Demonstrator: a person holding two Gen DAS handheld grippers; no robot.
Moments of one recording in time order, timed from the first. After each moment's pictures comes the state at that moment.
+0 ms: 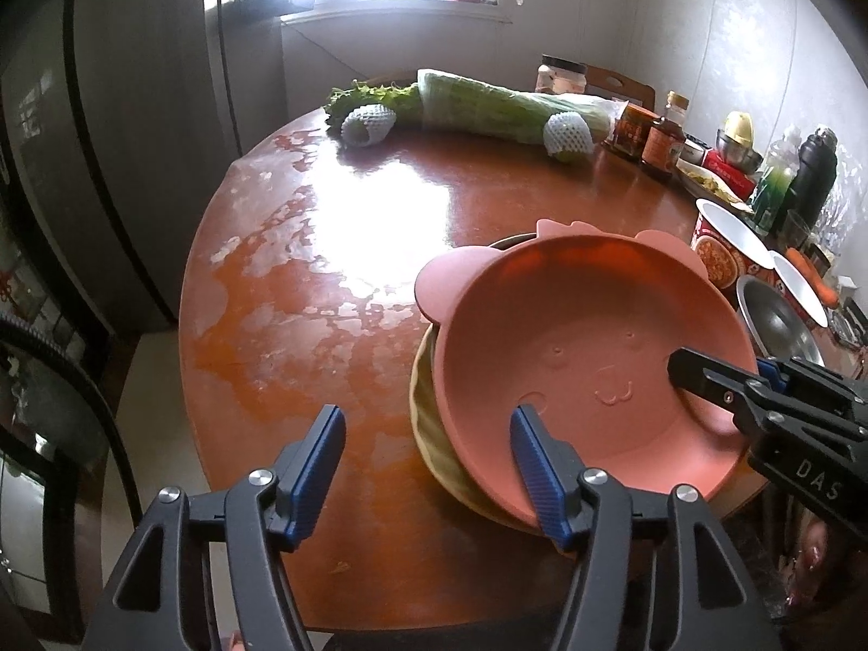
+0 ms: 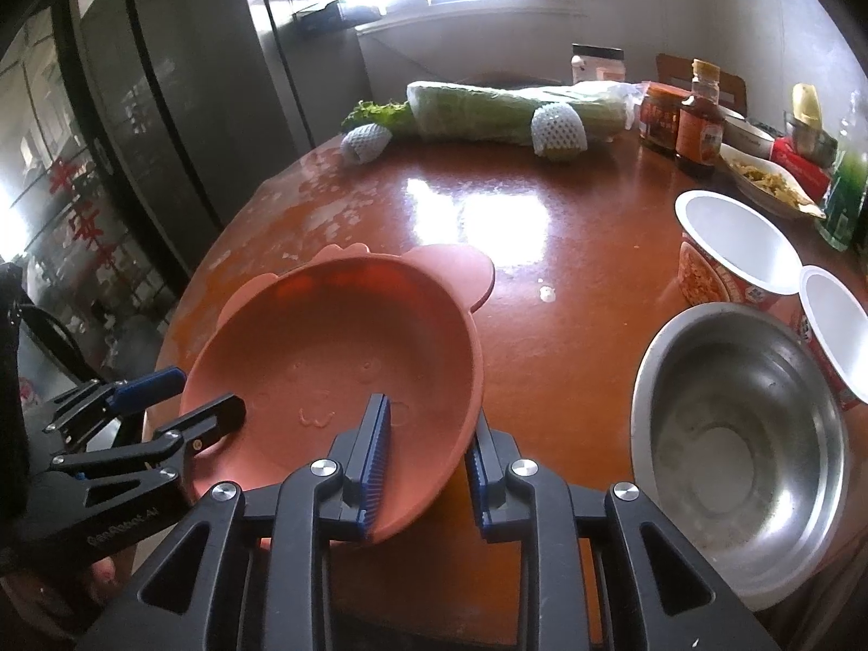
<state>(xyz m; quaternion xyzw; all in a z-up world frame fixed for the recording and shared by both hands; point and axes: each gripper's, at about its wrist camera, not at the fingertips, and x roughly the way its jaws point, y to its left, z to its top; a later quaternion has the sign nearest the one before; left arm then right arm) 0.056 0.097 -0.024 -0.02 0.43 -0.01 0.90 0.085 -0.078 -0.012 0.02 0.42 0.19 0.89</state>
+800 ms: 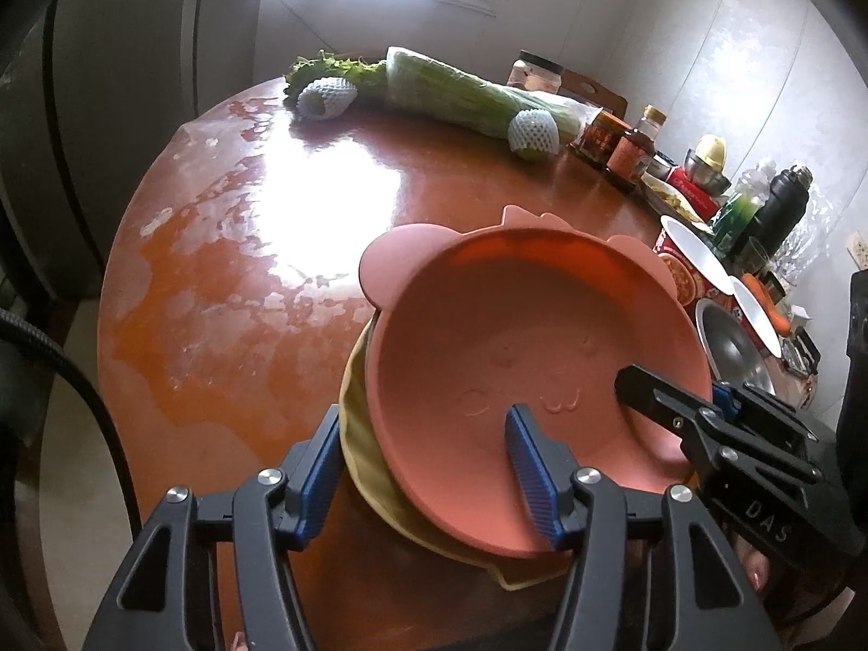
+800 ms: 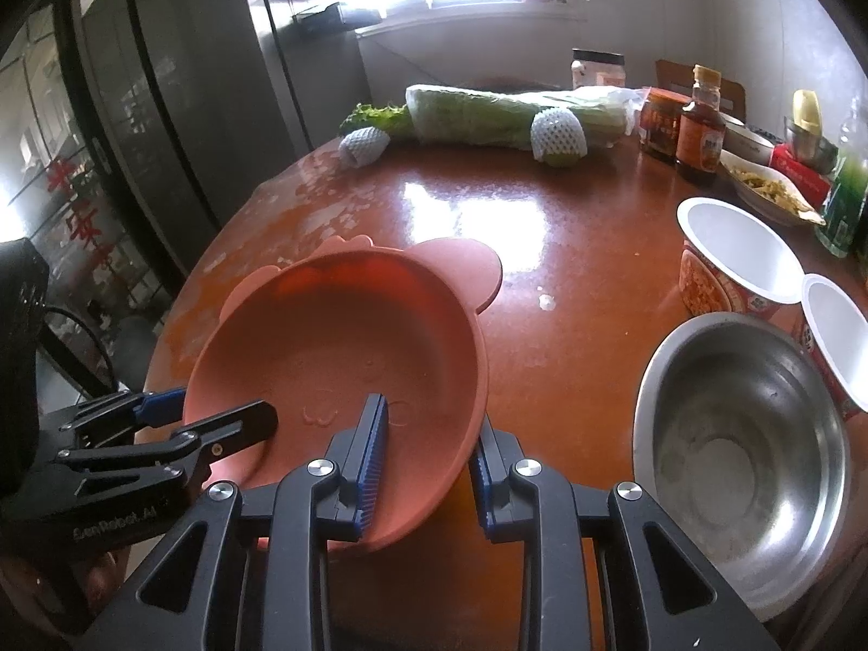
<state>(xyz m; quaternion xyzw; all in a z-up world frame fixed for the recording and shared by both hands) 0.080 0.093 -0.033 -0.10 0.45 -0.07 0.88 0.090 -0.076 -0.014 0.02 0.42 0.18 0.89</state>
